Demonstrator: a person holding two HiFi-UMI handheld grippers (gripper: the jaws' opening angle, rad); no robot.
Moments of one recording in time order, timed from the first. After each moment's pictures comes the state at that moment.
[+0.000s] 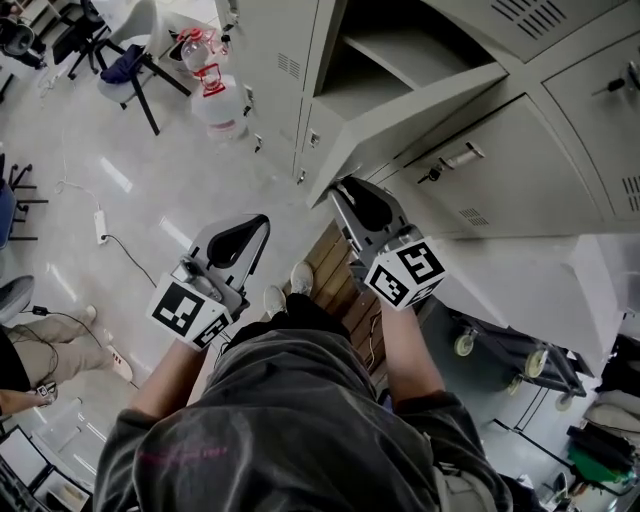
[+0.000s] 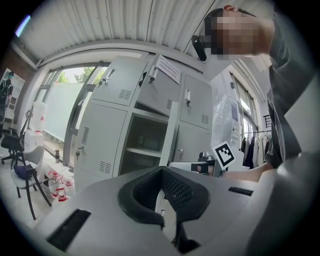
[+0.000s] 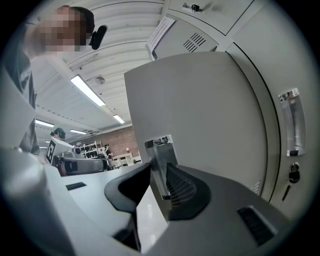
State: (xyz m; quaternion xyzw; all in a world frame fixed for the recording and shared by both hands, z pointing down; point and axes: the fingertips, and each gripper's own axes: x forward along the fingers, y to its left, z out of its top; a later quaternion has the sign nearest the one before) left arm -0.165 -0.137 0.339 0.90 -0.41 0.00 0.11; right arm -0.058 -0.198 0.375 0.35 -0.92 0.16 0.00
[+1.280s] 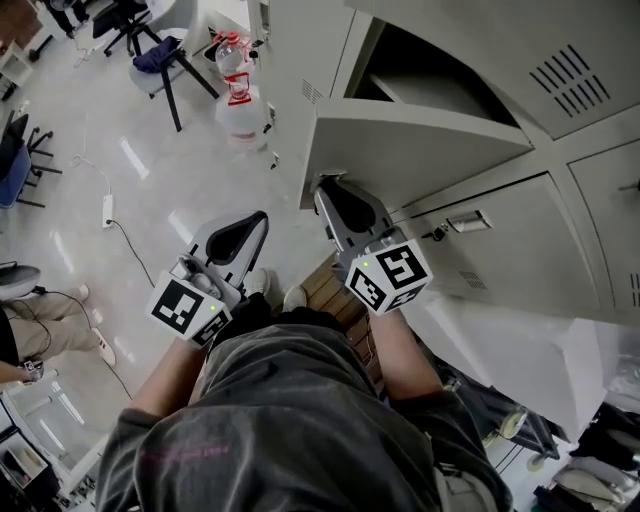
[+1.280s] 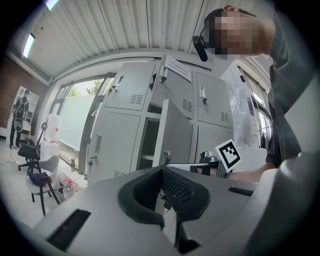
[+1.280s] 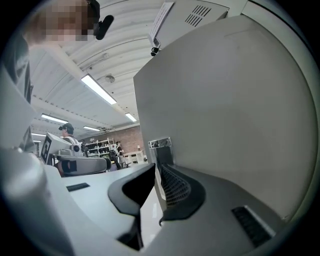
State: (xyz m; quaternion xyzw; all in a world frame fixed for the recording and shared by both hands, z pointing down) left arm -0.174 -0.196 0.338 0.86 -0.50 -0.02 0.09; right arm -0.100 -0.265 0.371 0.28 -0.95 0.13 0.01
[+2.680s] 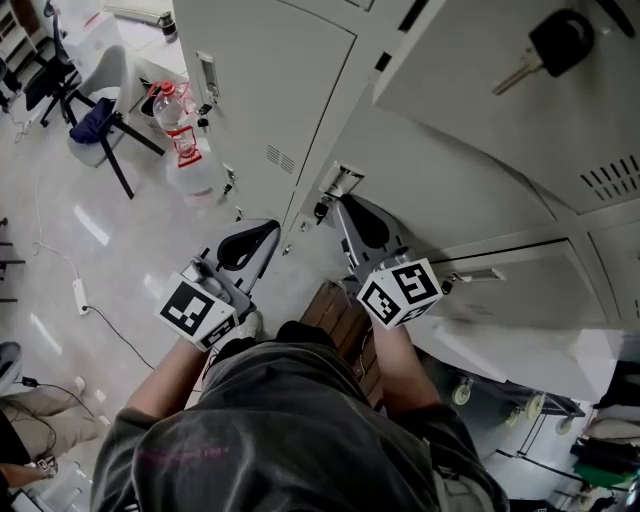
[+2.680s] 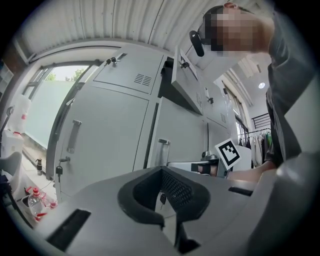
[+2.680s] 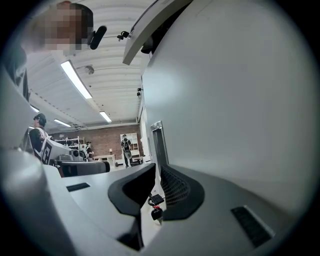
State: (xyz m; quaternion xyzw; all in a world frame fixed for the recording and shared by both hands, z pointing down) left arm -0.191 -0.358 0.382 0.93 -0.36 -0.05 0.07; right arm -0.088 -0.404 0.402 0.43 -0.90 0.10 0.00
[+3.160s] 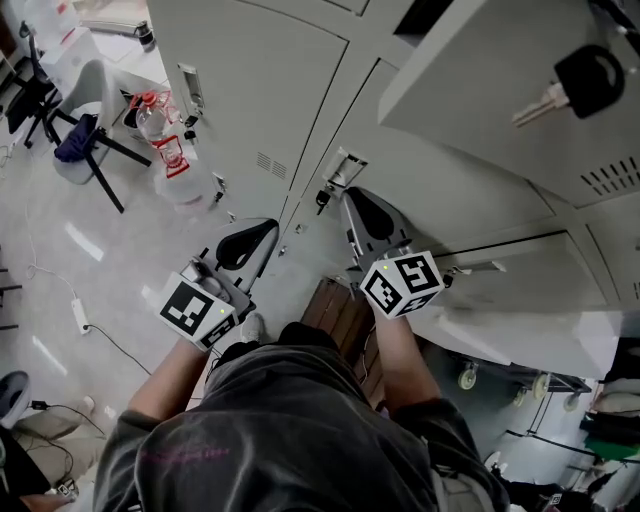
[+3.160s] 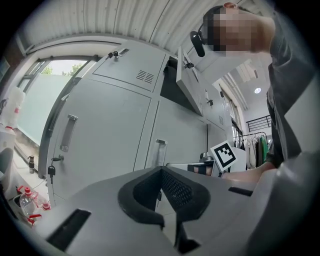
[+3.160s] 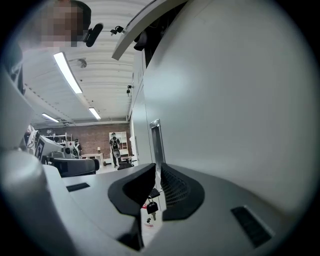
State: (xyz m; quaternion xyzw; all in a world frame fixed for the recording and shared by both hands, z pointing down) left arm -0.192 -0.377 0.384 0.94 -0.33 -0.05 0.08; right arm -0.068 -0.428 0.408 0.49 -0.87 0.10 0.00
